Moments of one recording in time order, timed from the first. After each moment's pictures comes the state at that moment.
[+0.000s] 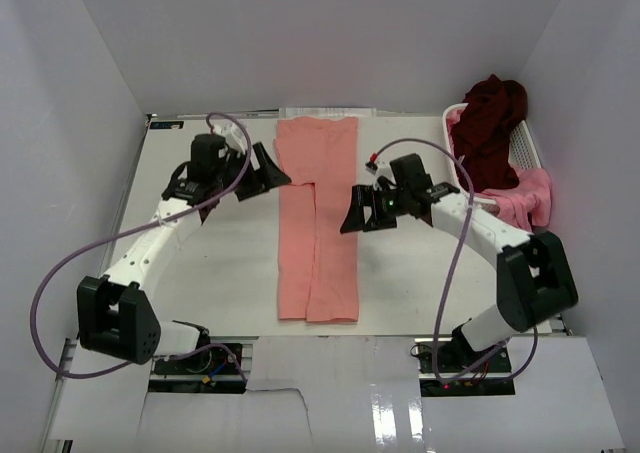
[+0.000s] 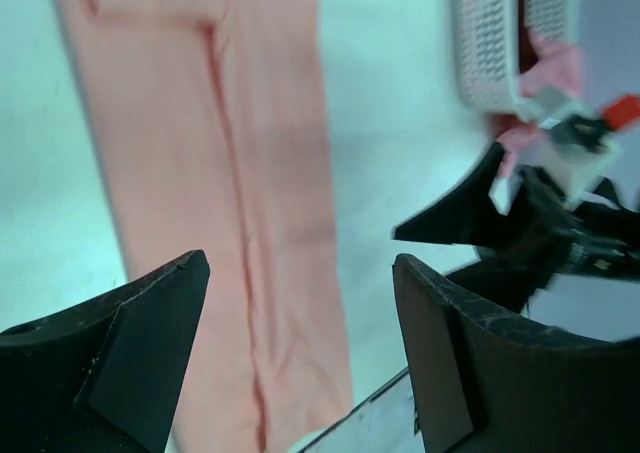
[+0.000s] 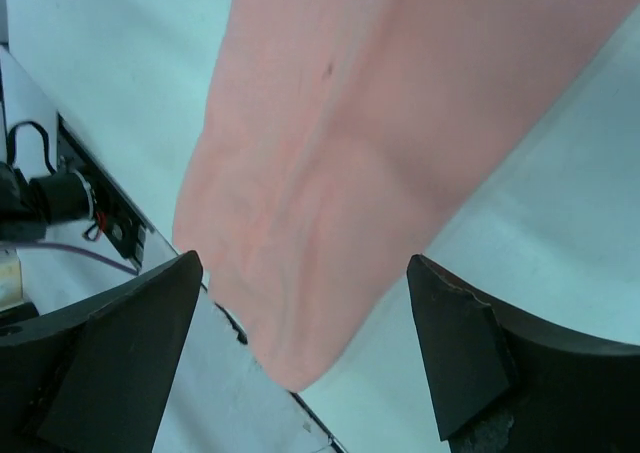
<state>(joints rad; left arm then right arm) -0.26 1.39 1.19 -0.31 0.41 -0.59 0.44 1.59 1.10 -0.38 -0.59 0.33</state>
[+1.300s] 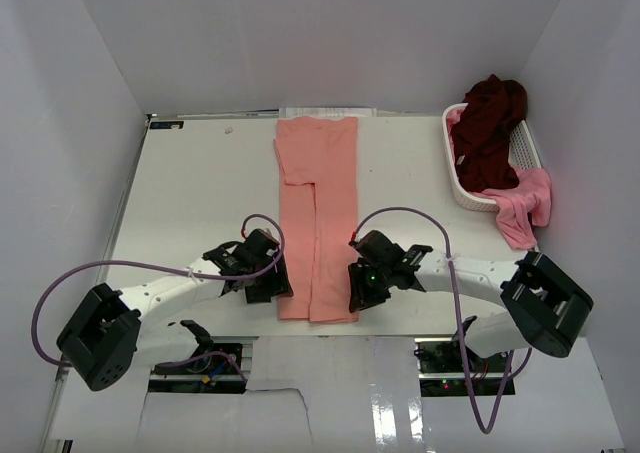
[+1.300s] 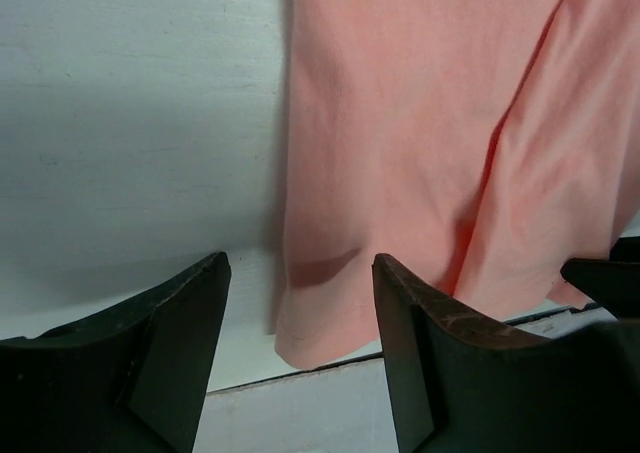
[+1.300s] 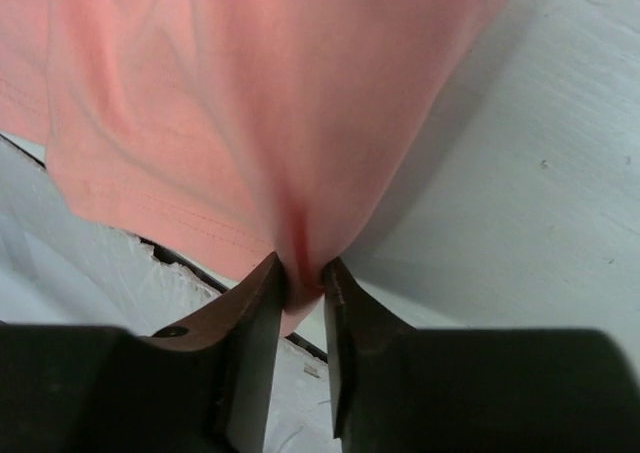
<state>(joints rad) -0.73 1.18 0.55 -0.49 0.03 -0.90 0.92 1.37 0.62 -0.34 -0.28 0.64</state>
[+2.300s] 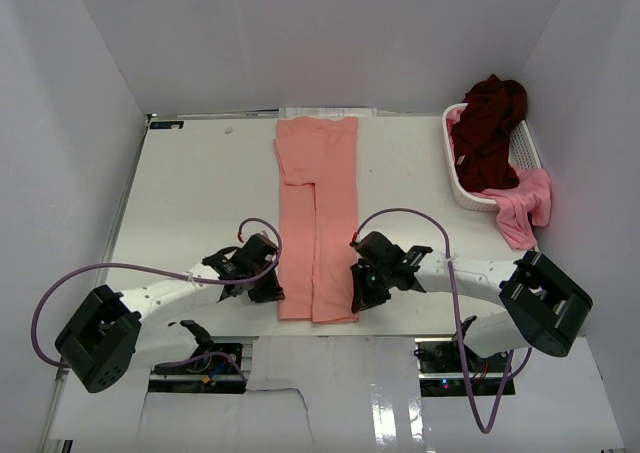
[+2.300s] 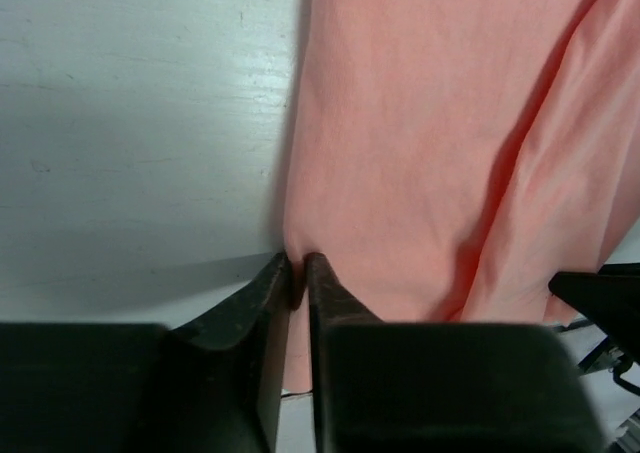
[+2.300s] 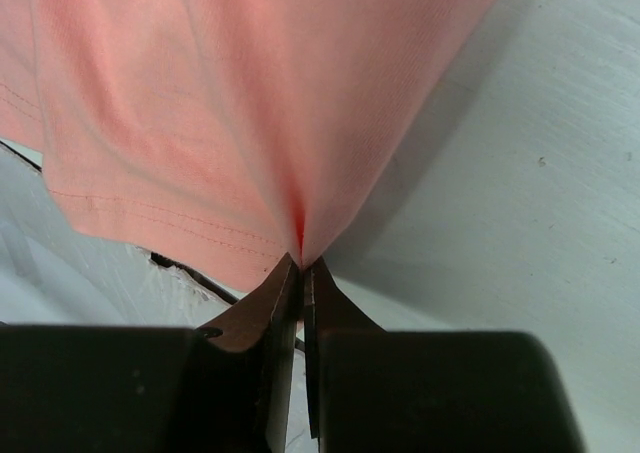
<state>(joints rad) -0.74 1.17 0.50 -0.42 0.00 -0.96 0.93 1.38 0.61 -0.33 -0.27 0.66</state>
